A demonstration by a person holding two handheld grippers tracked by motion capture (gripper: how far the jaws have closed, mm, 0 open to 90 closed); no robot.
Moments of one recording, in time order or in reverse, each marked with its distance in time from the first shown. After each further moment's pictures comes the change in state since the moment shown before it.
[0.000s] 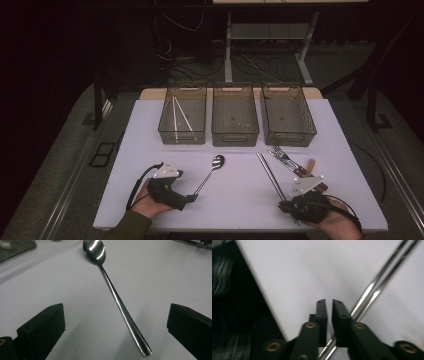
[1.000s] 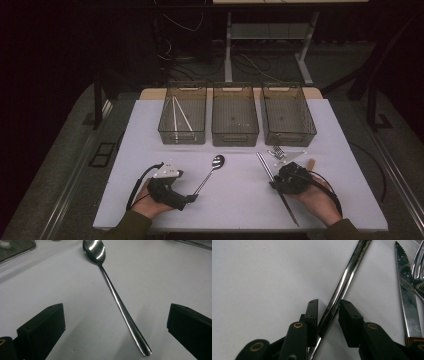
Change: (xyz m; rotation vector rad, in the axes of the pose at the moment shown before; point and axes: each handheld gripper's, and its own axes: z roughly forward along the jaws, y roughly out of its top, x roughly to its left) left arm 0.000 0.000 0.001 -0.001 -0.002 0.000; right arm -0.039 0.040 0.041 0.071 -0.131 0.130
